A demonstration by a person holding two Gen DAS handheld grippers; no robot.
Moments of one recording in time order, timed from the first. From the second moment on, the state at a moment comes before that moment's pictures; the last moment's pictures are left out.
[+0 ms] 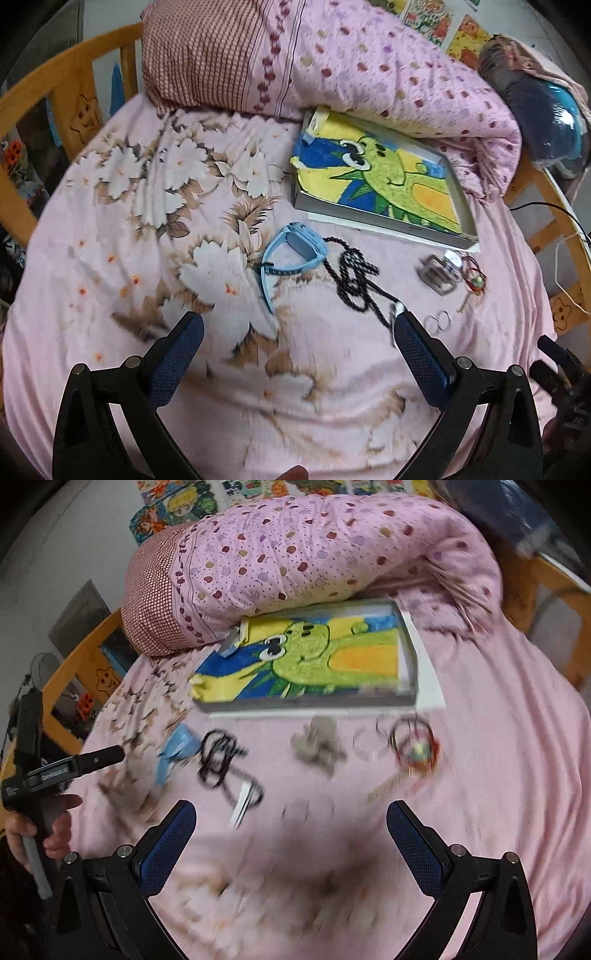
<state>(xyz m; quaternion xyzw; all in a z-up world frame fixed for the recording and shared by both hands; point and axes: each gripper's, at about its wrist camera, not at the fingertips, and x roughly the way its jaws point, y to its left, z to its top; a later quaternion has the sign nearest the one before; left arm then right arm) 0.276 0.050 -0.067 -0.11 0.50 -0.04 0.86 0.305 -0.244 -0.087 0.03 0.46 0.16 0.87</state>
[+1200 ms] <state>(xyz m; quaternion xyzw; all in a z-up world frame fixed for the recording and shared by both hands) 0.373 0.027 -0.149 -0.12 0.52 -0.11 0.84 0.396 -0.186 -0.153 -0.05 0.48 0.20 0.85</state>
